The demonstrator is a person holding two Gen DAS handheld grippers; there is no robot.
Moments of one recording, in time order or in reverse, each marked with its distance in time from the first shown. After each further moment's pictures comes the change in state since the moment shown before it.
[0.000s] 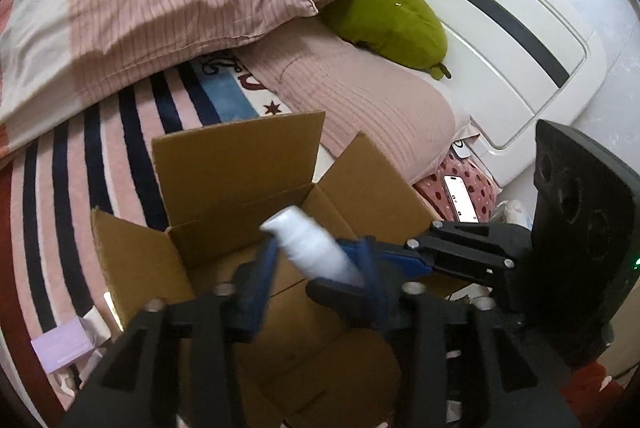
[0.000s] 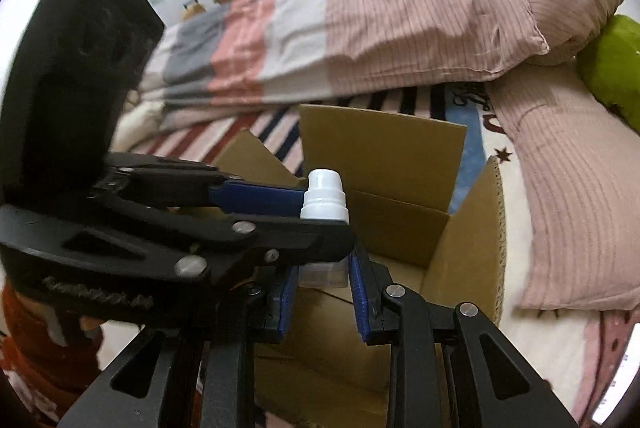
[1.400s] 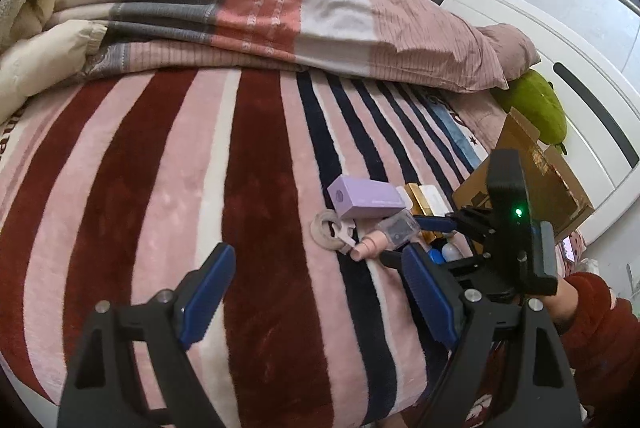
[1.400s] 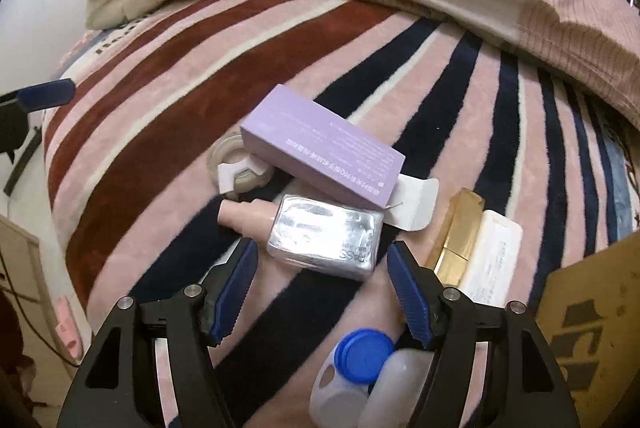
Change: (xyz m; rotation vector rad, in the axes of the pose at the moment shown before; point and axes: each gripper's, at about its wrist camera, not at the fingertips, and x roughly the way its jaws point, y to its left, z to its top) left arm -0.164 0.211 -0.226 -0.331 -0.246 0.351; right arm 0.217 0.171 -0.035 -0.328 0.233 0.034
